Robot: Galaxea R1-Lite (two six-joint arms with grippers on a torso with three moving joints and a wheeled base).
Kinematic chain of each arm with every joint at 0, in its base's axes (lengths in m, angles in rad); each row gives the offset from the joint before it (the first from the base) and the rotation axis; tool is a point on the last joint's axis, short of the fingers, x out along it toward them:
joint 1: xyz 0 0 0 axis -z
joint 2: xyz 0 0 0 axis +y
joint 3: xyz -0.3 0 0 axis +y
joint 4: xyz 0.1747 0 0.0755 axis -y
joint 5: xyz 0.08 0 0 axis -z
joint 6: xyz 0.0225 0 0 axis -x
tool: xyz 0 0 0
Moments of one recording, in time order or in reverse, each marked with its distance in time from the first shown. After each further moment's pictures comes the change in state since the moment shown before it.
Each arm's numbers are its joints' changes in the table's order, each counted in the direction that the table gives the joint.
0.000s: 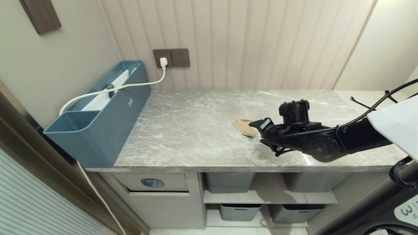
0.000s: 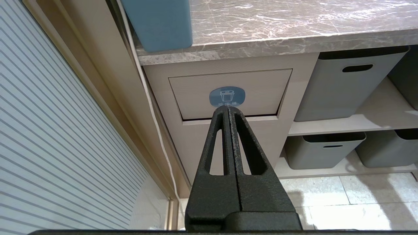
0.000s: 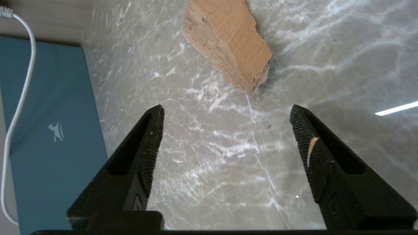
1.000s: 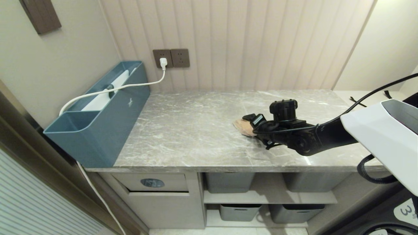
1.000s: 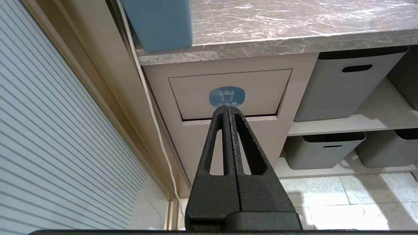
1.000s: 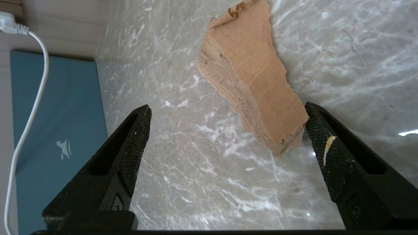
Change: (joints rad) left arm 0.000 0.000 0.000 0.000 0.000 0.000; right arm 0.011 0.154 -0.198 0.002 -0.006 -0.004
